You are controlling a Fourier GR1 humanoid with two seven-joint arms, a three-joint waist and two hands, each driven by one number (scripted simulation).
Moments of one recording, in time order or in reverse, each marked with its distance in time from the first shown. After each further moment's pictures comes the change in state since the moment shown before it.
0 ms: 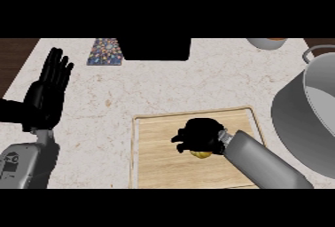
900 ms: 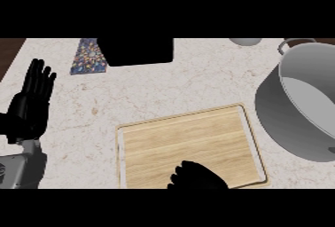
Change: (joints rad) left arm 0.082 0.019 0.068 -0.002 -0.005 0.006 -0.032; right arm 0.589 0.115 -0.046 -0.453 0.056 -0.280 0.358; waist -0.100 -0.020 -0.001
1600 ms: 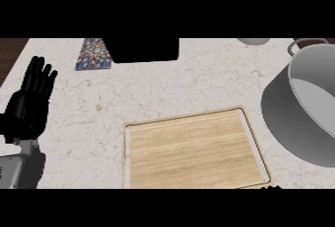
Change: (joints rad) left arm -0.002 0.003 -0.007 -0.039 0.014 -0.019 0.027; right arm 0.528 -0.111 -0.184 -0.715 -0.008 -0.317 0.249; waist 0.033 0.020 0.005
